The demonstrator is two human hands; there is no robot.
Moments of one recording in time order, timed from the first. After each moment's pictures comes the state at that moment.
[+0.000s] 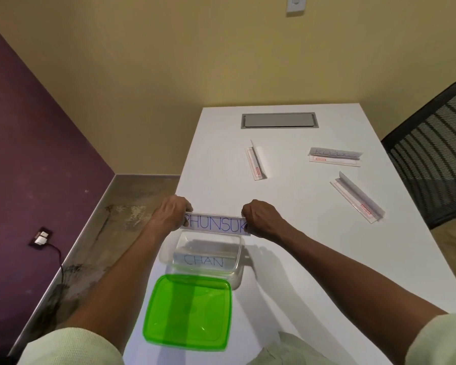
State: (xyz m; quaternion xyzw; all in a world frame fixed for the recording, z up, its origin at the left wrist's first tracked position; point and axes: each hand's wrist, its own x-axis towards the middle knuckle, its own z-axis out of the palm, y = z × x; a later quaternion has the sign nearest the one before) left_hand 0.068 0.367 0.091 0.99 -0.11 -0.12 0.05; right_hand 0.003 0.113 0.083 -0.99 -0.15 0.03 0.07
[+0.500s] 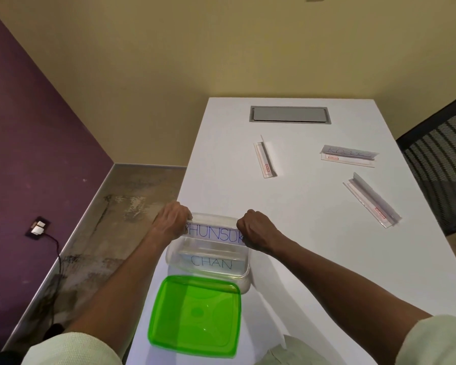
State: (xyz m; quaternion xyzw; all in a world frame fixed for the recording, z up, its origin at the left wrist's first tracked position) left_hand 0.075 0.399 0.059 0.98 -0.13 -0.13 -0.03; right_hand 0.016 0.156 0.043 -0.97 -0.23 0.04 0.03
